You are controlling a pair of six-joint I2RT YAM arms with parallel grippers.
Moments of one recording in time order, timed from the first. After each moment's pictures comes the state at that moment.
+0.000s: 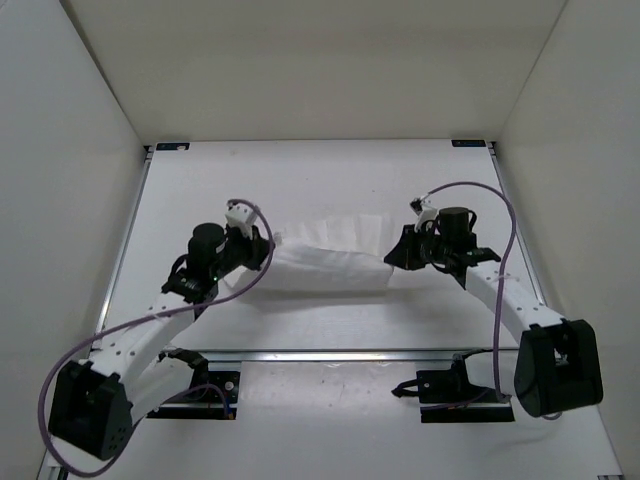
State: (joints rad) left arm -0.38 1.03 0.59 0.14 0.26 -0.11; right arm 0.17 1.24 0.72 -0.18 -0.58 0.16
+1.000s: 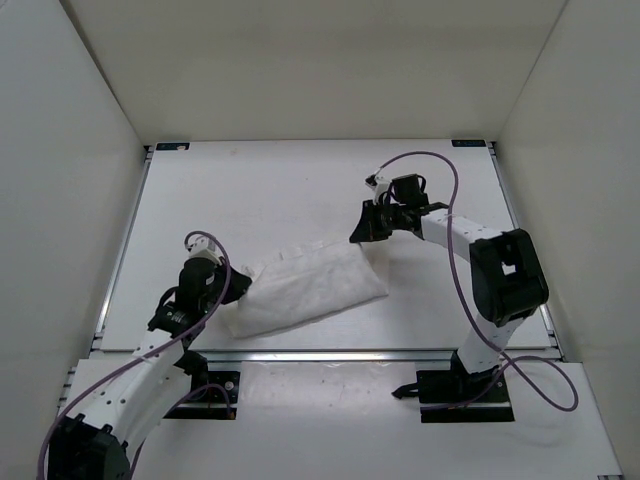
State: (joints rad) left arm -0.33 0.68 0.34 -0.23 0.02 -0.68; right arm 0.32 1.73 1.08 -0.17 -0.64 0.19
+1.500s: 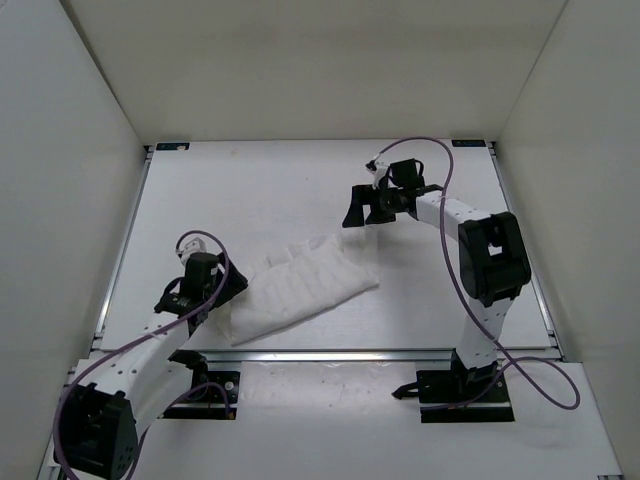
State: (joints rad) left arm -0.28 0.86 0.36 -0.28 -0.13 -0.75; right arm 0.30 1.92 1.30 -0.23 -0.59 0.16
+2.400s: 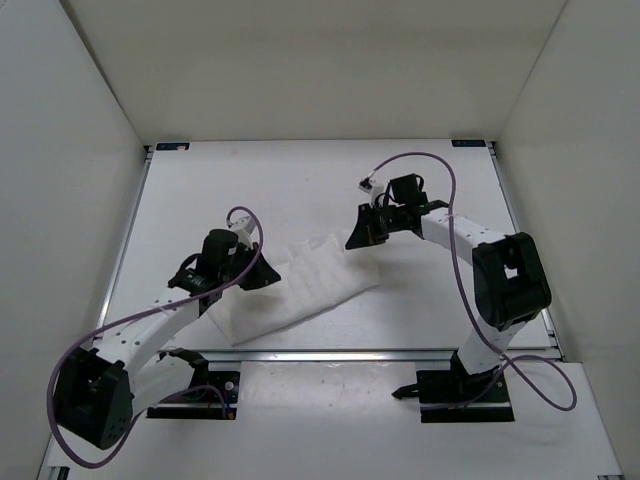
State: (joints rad) left arm -0.43 1.03 0.56 -0.20 0.28 -0.59; right arm 0.33 1.72 1.12 -0.29 -0.78 0.15
